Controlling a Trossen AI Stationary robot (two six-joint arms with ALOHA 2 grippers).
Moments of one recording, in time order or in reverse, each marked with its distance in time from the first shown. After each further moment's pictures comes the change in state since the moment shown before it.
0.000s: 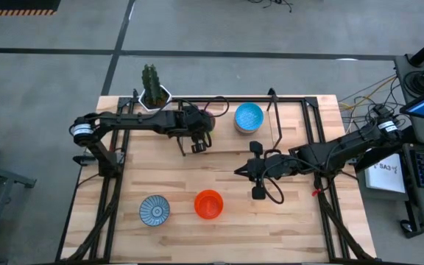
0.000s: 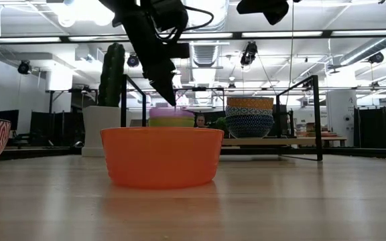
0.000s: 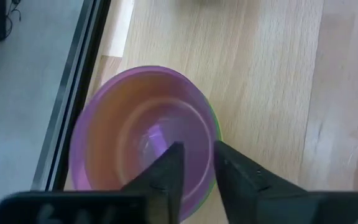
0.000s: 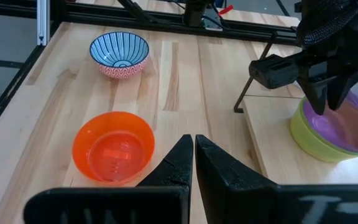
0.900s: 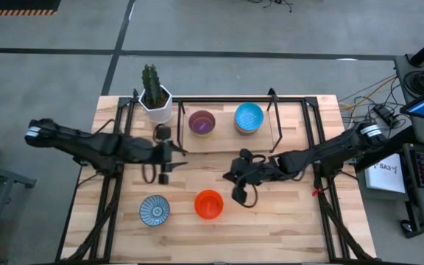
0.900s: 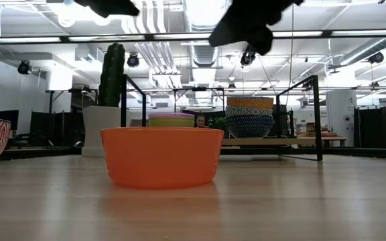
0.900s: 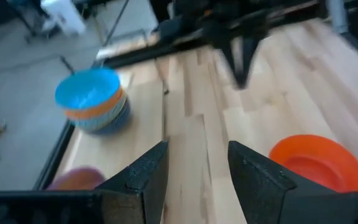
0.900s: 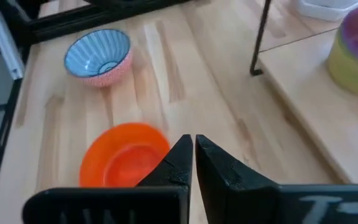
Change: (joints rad) left arm -0.430 -0.665 -0.411 0.302 0.001 -0.006; right arm -0.028 0.229 0.076 0.055 0.004 0.362
